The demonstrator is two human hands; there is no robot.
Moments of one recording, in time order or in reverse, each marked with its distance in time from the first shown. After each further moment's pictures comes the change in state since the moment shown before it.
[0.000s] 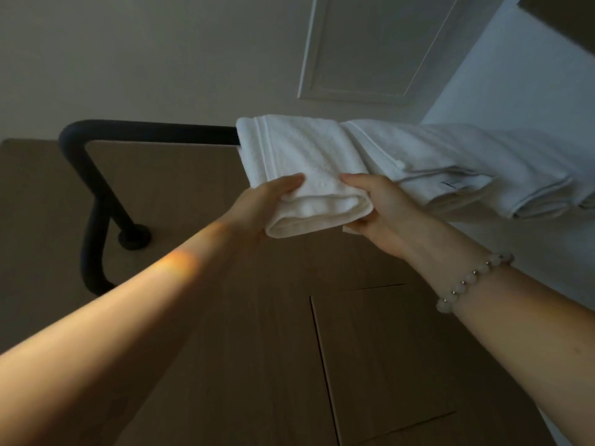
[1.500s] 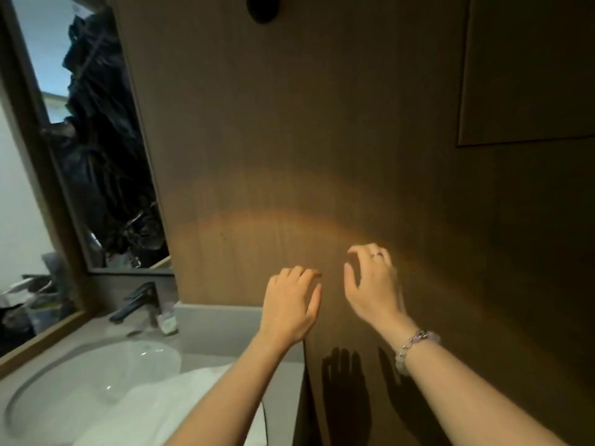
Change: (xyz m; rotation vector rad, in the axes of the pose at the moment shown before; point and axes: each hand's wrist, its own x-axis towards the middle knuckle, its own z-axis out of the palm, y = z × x) left_hand -0.442 -0.252 0.008 1.202 0.070 -0.331; right_hand -0.349 0.321 0.084 -0.979 -0.231 -0.018
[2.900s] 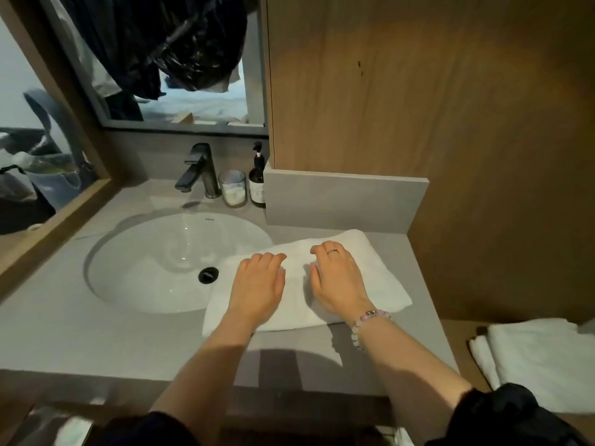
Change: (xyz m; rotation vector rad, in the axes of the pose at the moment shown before) left_hand -0.250 -0.348 0.018 0.082 -0.314 -0.095; right_hand -0.182 -0.229 0.287 -0.133 -0.651 0.065
